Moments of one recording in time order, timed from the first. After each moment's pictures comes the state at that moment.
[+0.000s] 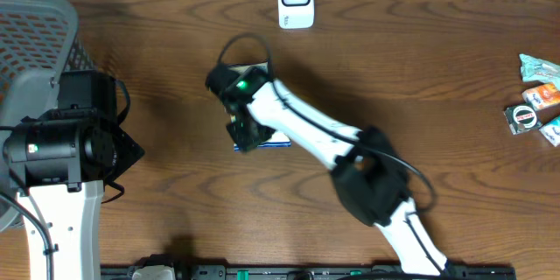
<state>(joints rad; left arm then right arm) 0.07 1.19 1.48 -1.69 -0.42 -0.73 0.84 2.29 2.00 -1.21 -0.07 0.31</state>
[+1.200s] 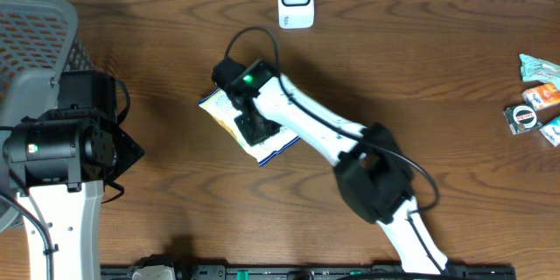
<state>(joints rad) 0.07 1.19 1.48 -1.69 -0.42 -0.73 0.81 2.28 2.00 -1.23 0.03 0.31</state>
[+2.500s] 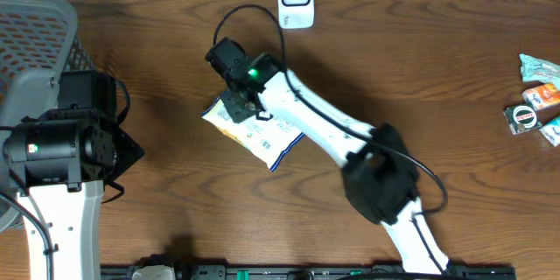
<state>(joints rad) 0.07 1.19 1.48 -1.69 -0.42 -0.73 0.80 2.25 2.02 -1.03 0.02 0.30</state>
